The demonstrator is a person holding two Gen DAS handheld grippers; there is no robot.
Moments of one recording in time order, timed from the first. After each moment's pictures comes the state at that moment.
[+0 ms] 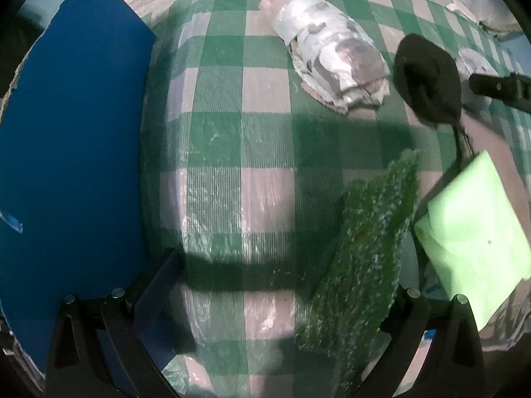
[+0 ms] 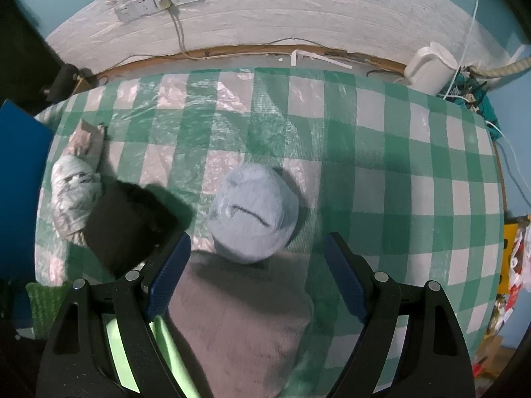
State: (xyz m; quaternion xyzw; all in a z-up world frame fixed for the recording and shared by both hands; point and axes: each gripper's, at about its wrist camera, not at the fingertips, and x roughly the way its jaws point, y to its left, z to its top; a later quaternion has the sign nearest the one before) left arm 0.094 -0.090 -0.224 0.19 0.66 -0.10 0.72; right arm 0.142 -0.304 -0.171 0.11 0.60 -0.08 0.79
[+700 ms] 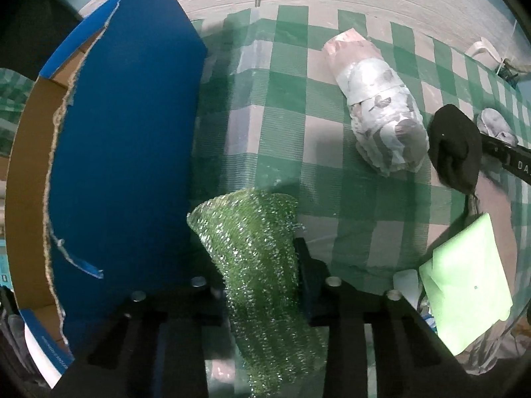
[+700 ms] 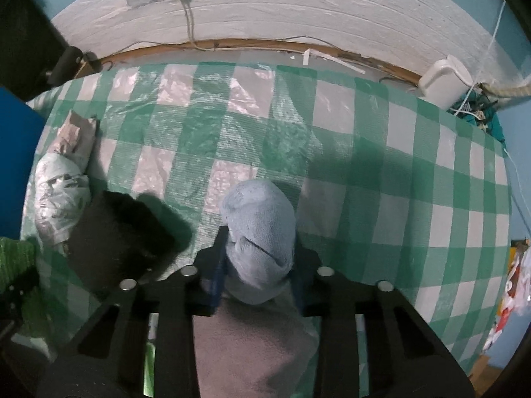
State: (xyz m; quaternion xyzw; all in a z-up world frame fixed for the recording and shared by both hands) left arm 0.177 -0.076 -0.203 0.14 0.65 -0.05 0.74; right arm 0.161 -0.297 -0.185 0.08 0.61 -0.05 0.79
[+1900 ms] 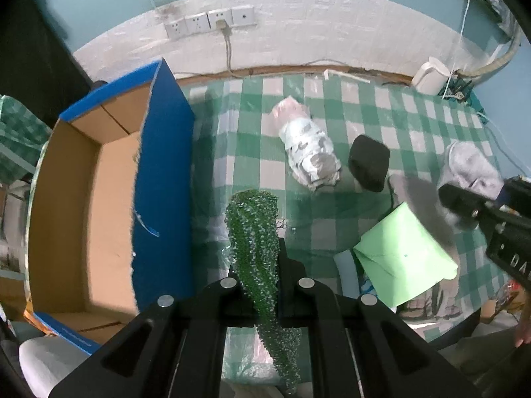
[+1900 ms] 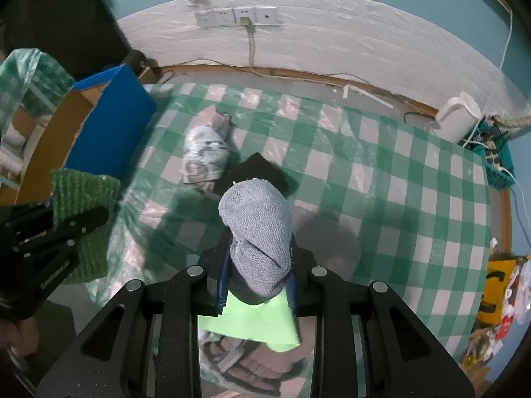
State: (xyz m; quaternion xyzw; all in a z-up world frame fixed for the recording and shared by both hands) left arm 0.108 -0.066 -0.106 0.13 0.57 -0.13 0.80; right arm 0.084 -0.225 -0.081 0.06 0.56 0.03 0.83
